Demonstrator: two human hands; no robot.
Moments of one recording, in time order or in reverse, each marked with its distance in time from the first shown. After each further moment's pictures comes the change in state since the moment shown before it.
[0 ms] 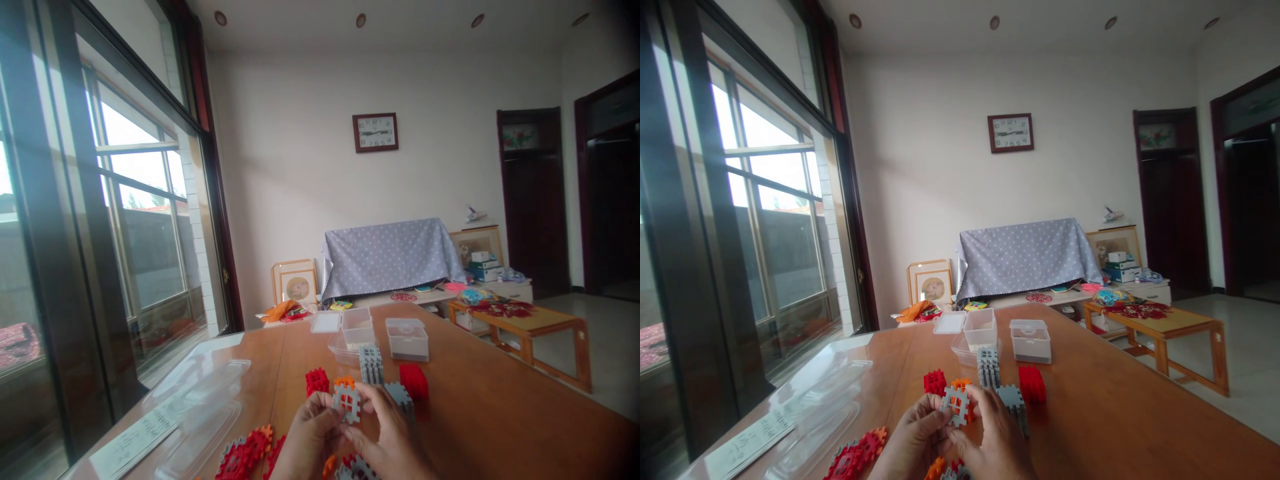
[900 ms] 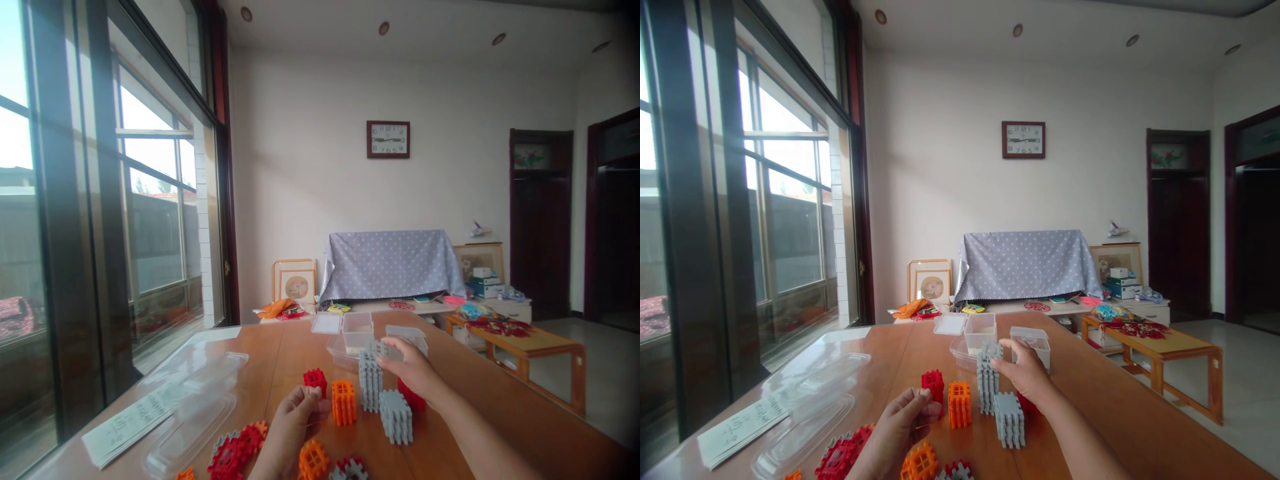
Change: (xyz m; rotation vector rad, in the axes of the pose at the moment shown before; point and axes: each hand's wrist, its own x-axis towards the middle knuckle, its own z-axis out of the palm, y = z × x) left_hand -0.006 0.024 -0.013 0.227 0.213 0.085; right_hand 0.107 0.065 -0.078 -0.030 0.015 0.197
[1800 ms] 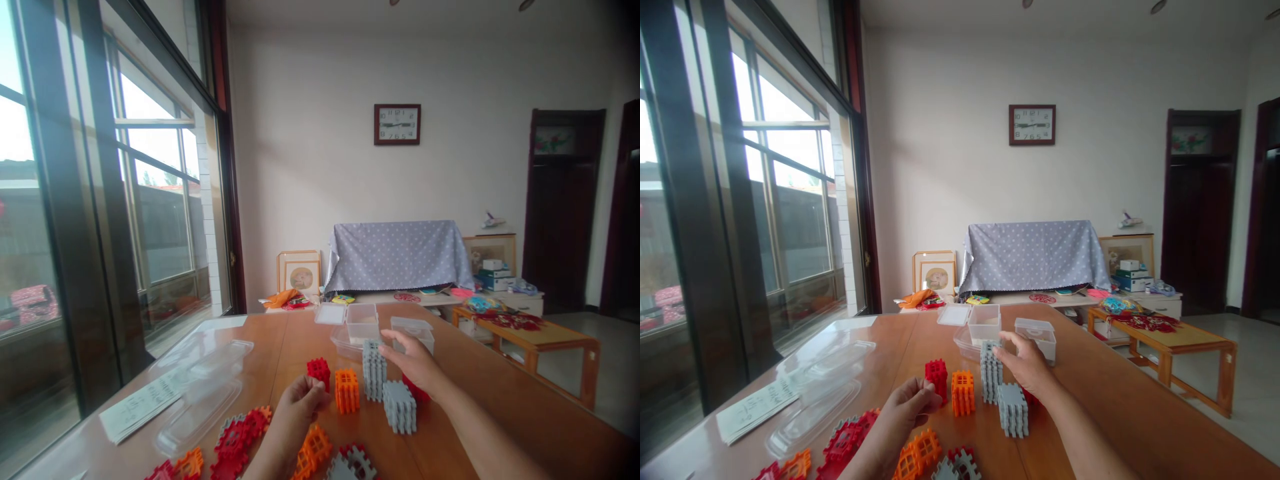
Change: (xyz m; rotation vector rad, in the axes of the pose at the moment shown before) left_hand 0.008 -0.006 -0.006 0.193 -0.053 0.099; right_hand -0.003 -0.008 0.003 0.076 -0.089 0.031
